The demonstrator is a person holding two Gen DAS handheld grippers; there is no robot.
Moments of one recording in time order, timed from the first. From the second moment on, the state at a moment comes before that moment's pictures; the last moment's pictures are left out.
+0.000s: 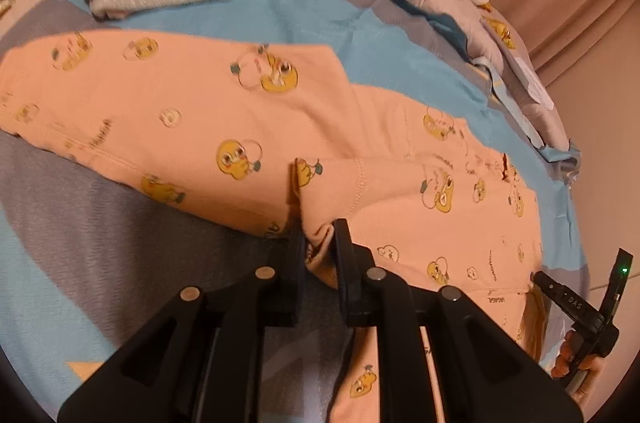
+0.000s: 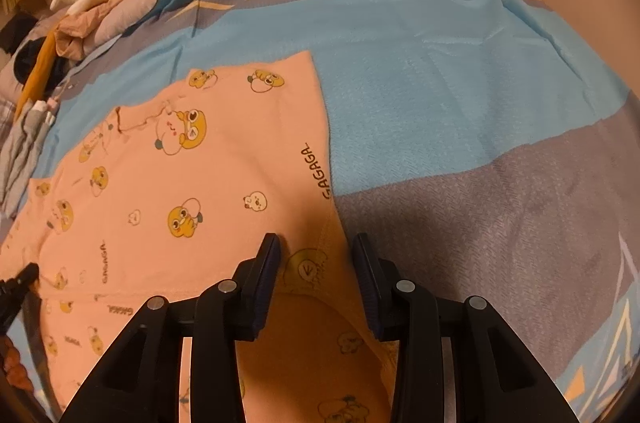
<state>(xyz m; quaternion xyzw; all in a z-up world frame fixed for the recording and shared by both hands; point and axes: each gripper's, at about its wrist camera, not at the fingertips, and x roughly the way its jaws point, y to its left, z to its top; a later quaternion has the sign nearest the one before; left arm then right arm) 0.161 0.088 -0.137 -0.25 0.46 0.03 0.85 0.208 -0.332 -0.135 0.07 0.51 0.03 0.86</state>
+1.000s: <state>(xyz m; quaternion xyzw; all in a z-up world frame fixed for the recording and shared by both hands) 0.072 0.117 -0.046 -0.26 0.34 0.06 0.90 0.103 -0.293 -0.018 0.05 0.33 0.12 0.93</state>
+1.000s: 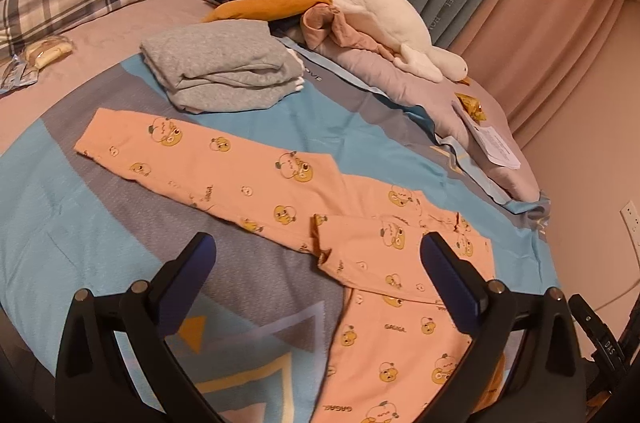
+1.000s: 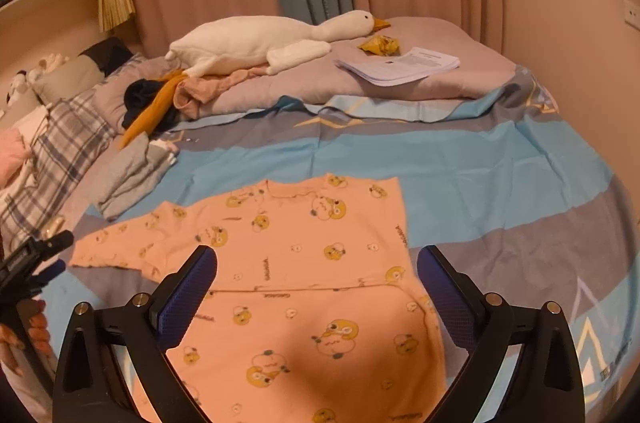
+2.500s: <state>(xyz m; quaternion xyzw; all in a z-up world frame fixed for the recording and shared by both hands) 0.091 0.291 -0.145 -0.40 0.35 0.23 0.81 0.106 -0.289 -0.044 0.04 0.38 0.05 0.92</state>
